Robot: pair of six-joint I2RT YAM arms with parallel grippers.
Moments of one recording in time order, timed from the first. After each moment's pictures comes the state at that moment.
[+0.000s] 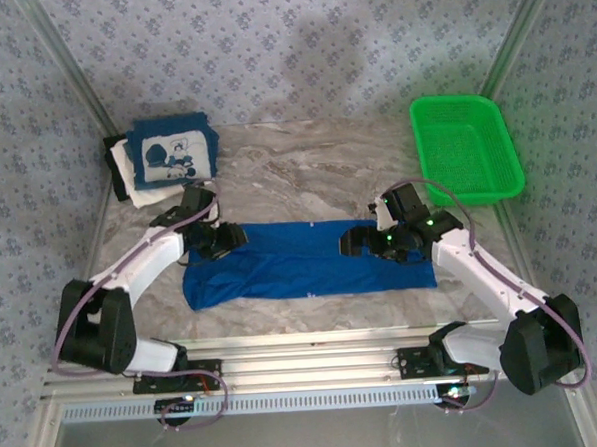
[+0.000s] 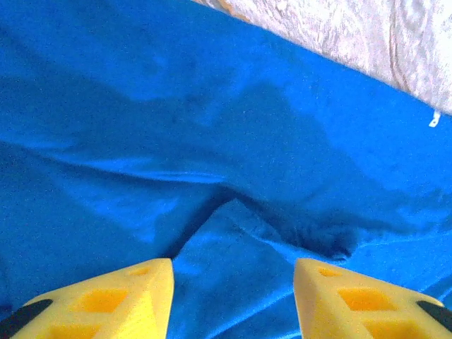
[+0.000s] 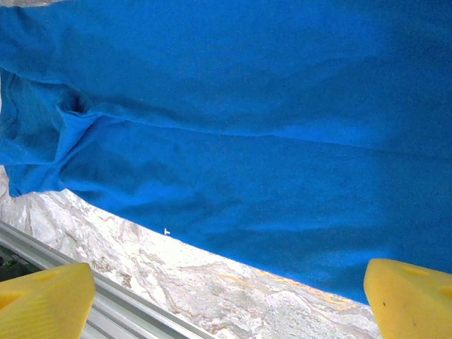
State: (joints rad) left arm -0.32 1.43 0.90 -0.59 0.28 -0.62; right arm 0.41 1.18 0.87 -0.74 -0.38 0.46
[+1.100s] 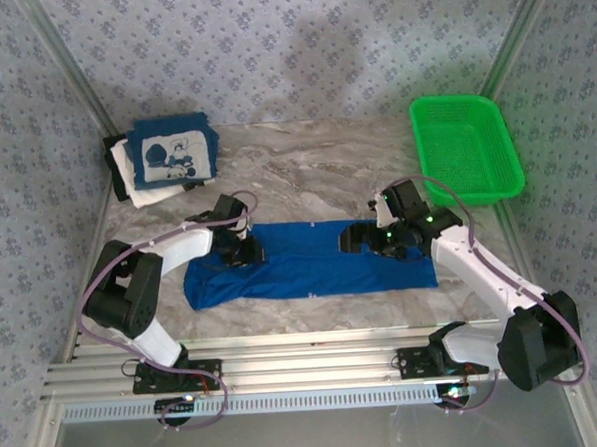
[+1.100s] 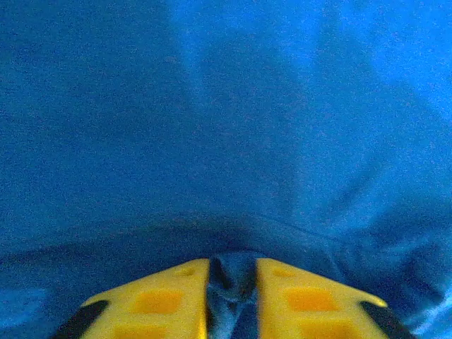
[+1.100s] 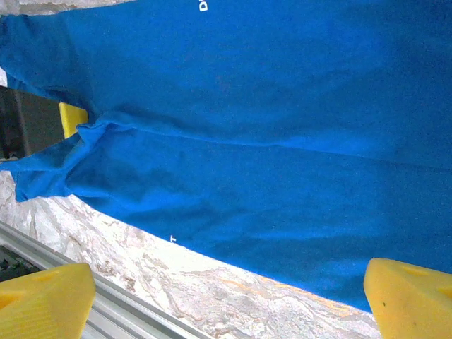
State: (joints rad) left arm -0.46 1.63 0.89 -0.49 0.27 -0.50; right arm 0.39 1.20 0.89 -0.74 -0.38 0.45
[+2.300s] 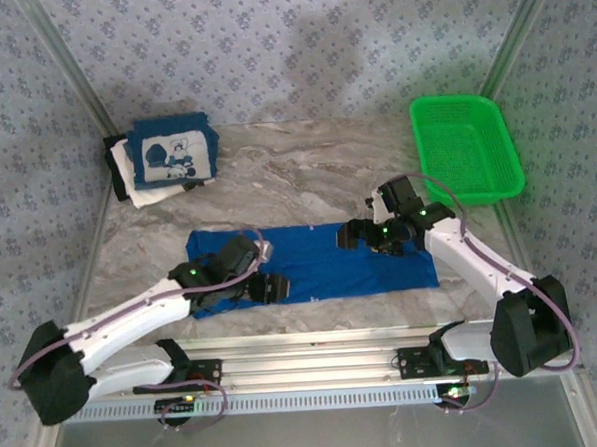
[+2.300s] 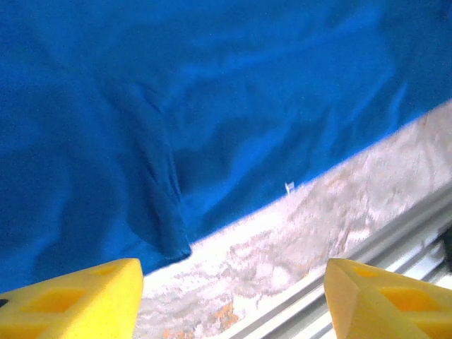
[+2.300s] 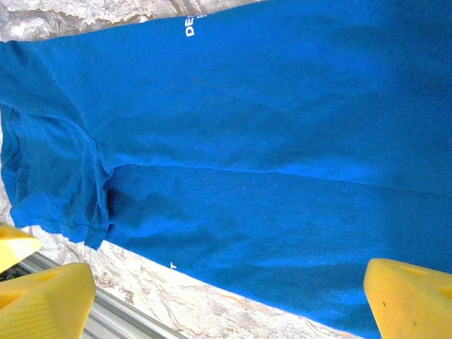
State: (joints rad) left arm -0.83 1.06 0.69 -0.54 0.12 -0.66; right arm 0.39 1.29 0.91 -0.70 -0.39 0.46
